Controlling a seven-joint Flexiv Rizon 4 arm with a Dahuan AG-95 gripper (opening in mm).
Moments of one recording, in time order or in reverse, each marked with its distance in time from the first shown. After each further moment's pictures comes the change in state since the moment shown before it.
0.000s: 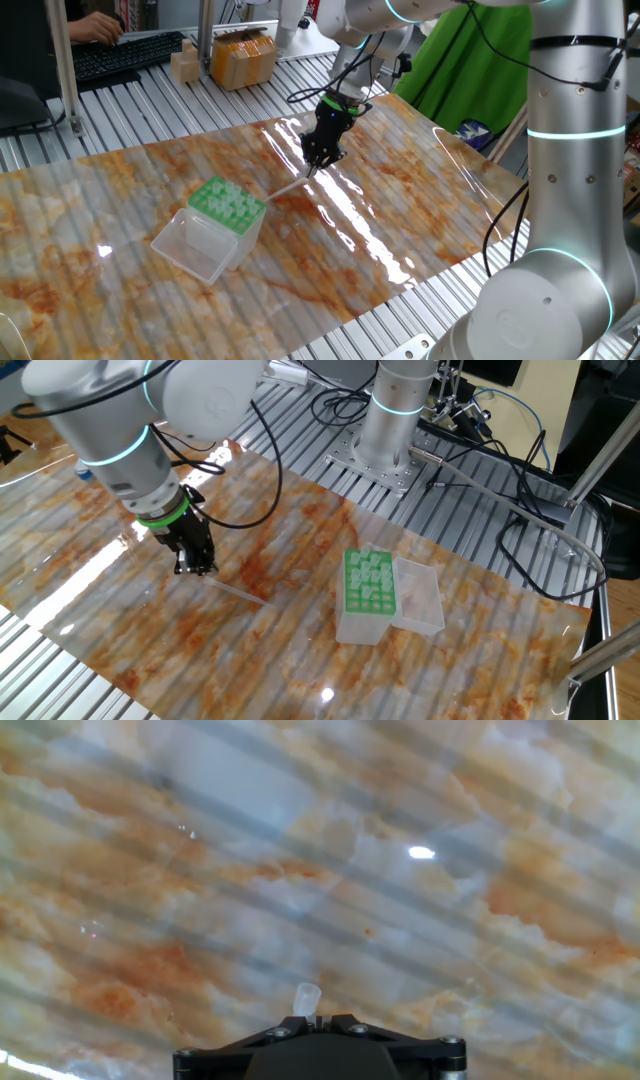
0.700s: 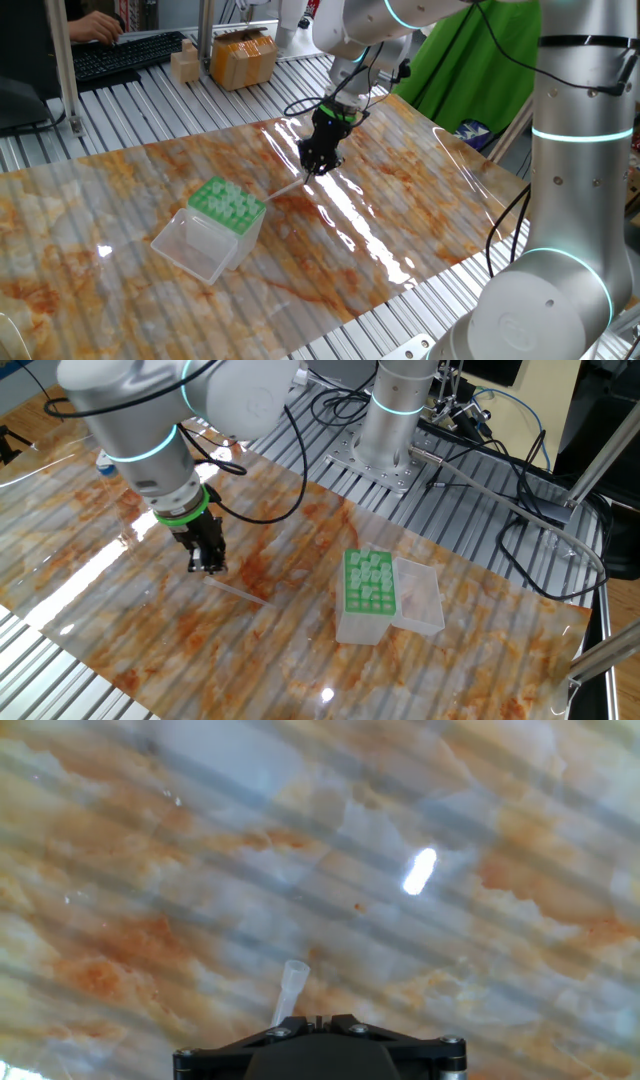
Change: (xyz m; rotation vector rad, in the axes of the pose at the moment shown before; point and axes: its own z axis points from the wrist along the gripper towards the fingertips) arm 0.017 -0.002 0.003 0.002 -0.053 0.001
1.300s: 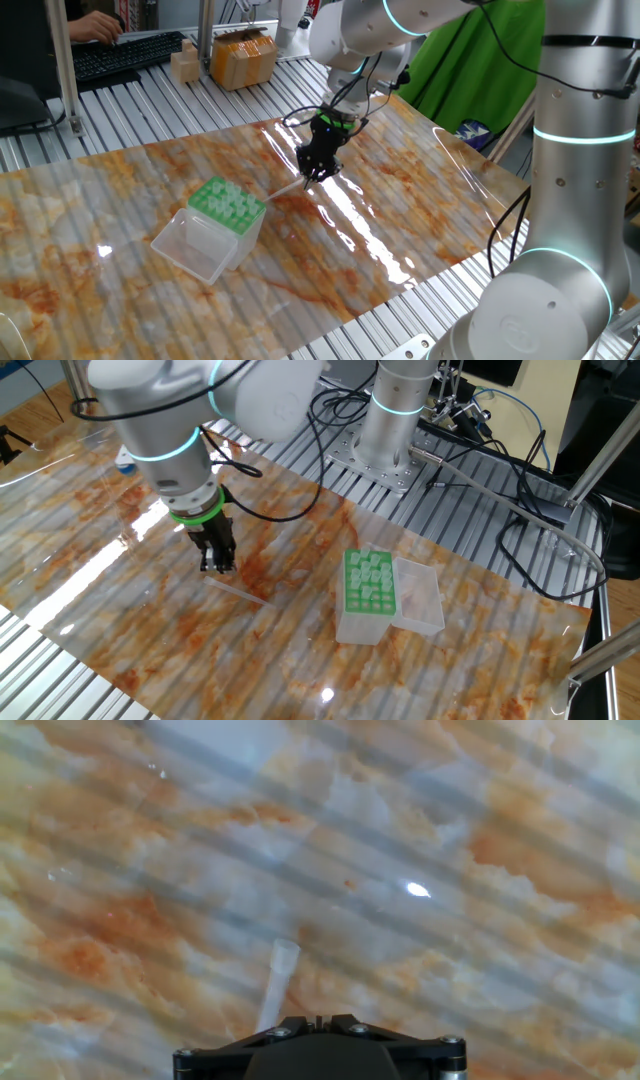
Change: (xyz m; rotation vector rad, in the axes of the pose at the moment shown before) arm 0.009 -0.007 0.013 -0.016 -0.022 -0.019
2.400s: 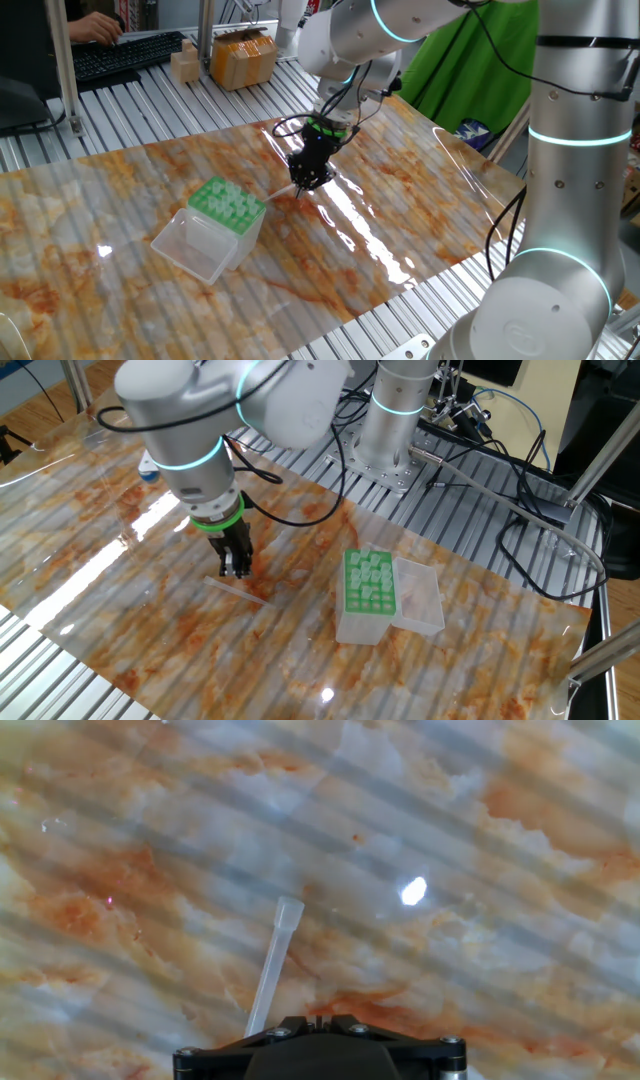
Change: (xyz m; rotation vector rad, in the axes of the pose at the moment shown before) arm 0.032 0.000 0.012 -0.001 -0.013 0.001
